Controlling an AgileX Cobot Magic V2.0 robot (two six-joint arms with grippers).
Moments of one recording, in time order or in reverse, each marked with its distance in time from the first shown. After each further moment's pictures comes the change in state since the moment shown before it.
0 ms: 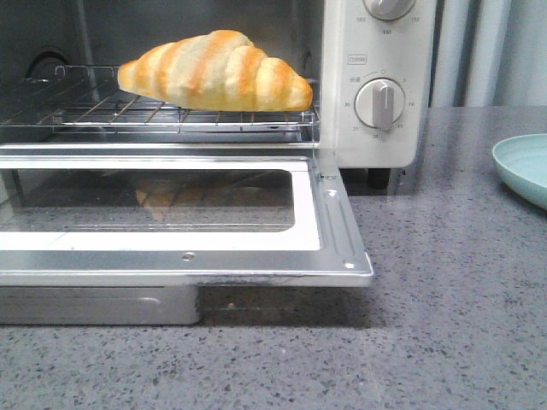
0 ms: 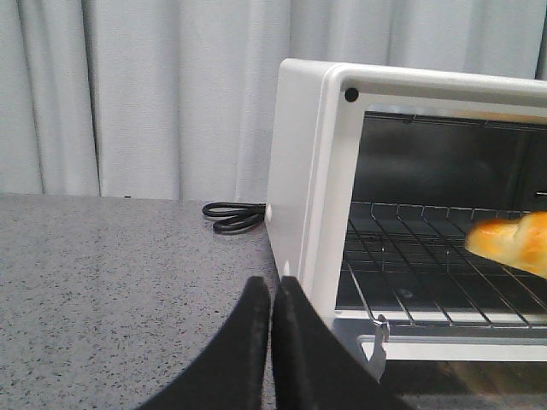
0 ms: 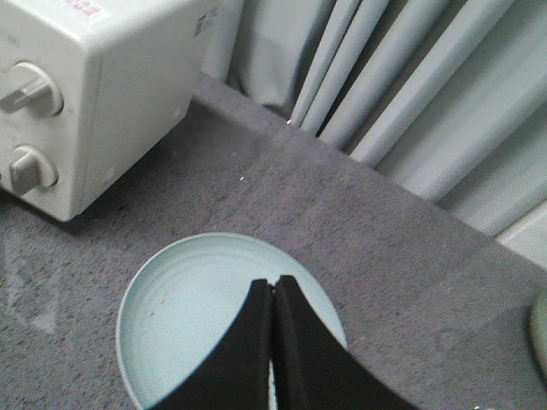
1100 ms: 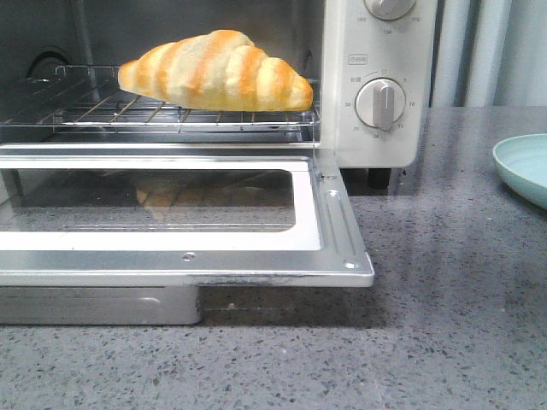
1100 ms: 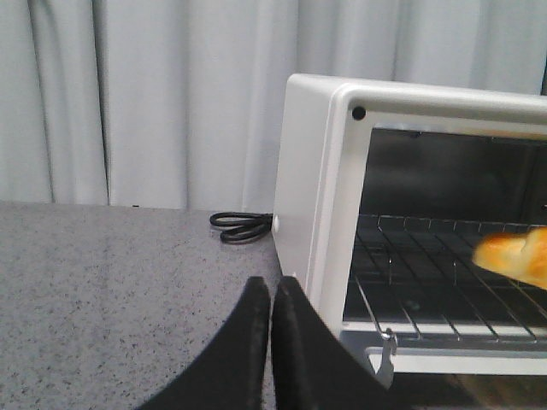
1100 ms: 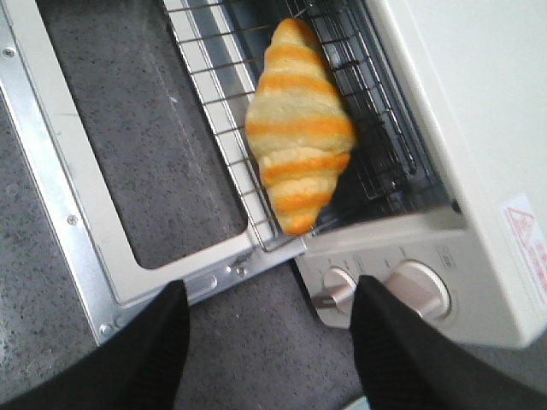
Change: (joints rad) left arm 0.000 0.000 -0.006 0.001 0.012 0.000; right arm 0.000 0.678 -0.521 0.476 -0.060 -0.518
